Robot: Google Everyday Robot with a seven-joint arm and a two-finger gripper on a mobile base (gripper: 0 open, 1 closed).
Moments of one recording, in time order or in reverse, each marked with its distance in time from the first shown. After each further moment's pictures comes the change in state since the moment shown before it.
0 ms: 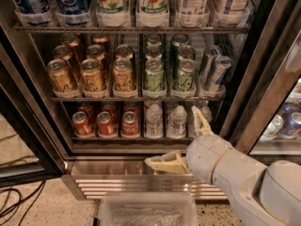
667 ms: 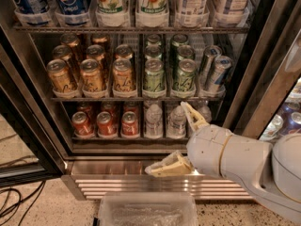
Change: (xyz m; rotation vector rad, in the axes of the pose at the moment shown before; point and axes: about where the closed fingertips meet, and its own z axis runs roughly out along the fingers) arm -0.023 0.017 -0.010 -0.206 0.025 -0.104
